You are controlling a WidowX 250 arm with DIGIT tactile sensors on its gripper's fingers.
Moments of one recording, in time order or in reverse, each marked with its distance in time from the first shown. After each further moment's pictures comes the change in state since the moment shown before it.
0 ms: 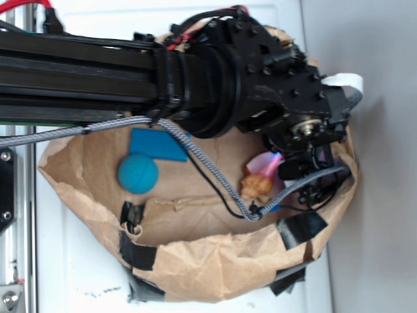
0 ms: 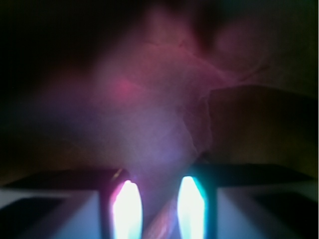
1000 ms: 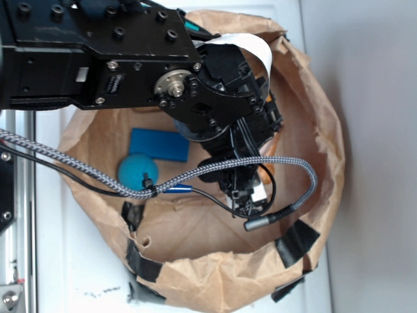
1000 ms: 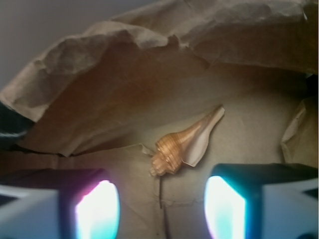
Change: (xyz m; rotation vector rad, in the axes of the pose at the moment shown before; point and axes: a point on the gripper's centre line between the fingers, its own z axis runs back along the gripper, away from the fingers) arm -0.046 0.000 0.074 -0.138 -0.056 -0.058
